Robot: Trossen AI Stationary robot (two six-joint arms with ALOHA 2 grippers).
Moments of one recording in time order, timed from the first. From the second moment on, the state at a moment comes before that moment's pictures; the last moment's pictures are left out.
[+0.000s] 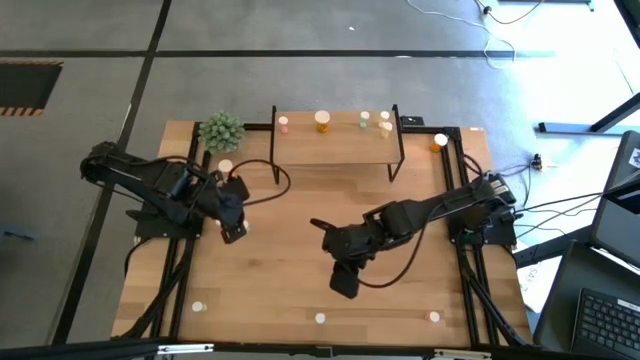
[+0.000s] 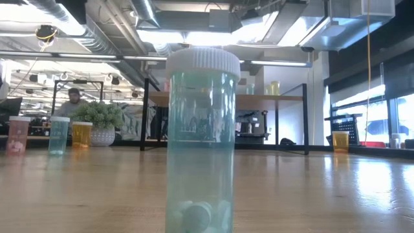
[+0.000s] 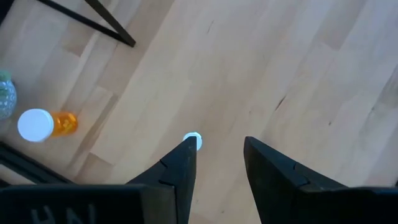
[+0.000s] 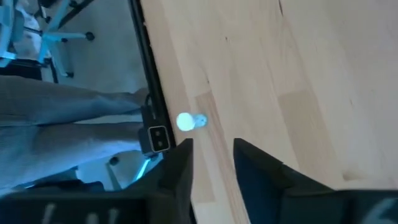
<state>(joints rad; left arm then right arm) -0.34 1.18 1.33 -1.32 -0.33 -0.80 0.36 1.86 1.83 -0.95 -0.16 0.78</state>
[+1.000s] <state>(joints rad) -0.36 1.18 1.33 -1.32 -0.25 -0.62 0.41 1.95 1.83 -0.78 -0.26 0.59</state>
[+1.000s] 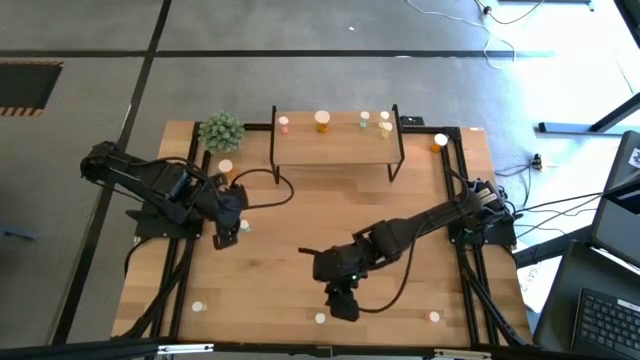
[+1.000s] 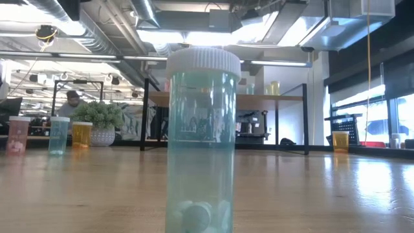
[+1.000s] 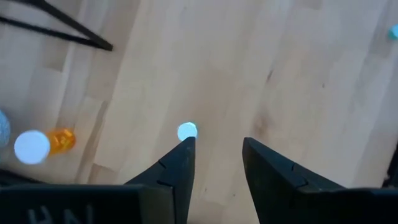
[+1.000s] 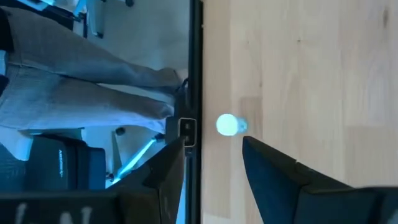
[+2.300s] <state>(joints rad) -0.36 1.18 1.33 -1.32 -0.20 -0.60 0.41 1.95 1.83 -0.73 -0.23 0.54</state>
